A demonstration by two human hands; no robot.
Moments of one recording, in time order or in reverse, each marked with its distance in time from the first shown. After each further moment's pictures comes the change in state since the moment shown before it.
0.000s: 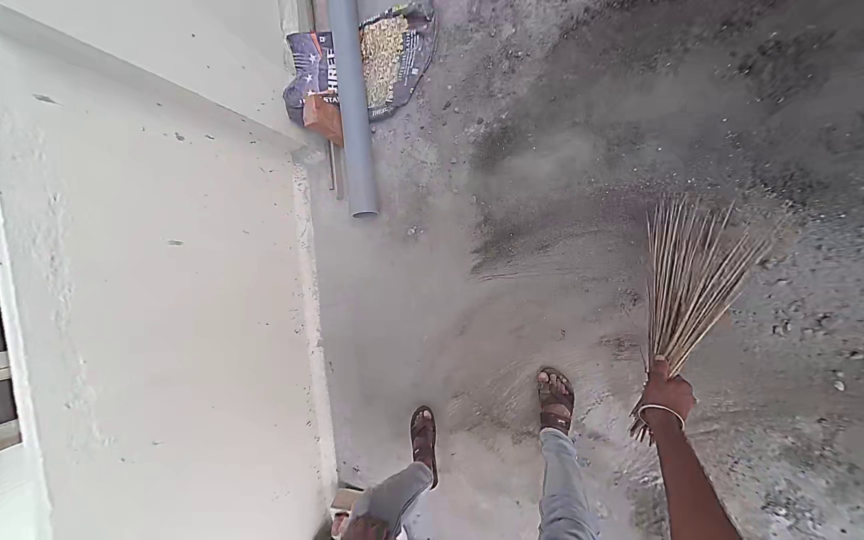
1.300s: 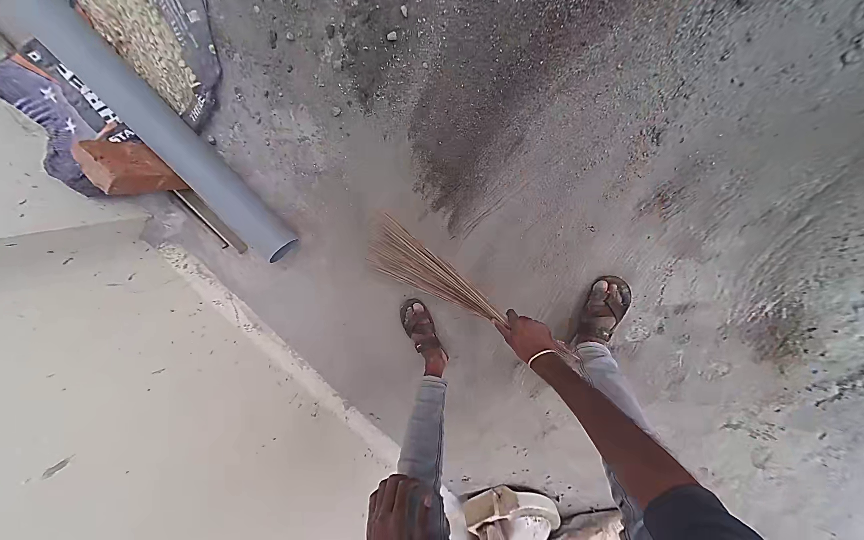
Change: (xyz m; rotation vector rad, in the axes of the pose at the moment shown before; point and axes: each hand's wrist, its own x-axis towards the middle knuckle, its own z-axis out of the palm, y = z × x) left_hand 0.129 -0.160 -0.172 0.162 0.343 0.239; right_hand -0.159 -0.073 0.308 -0.449 -0.599 -0.311
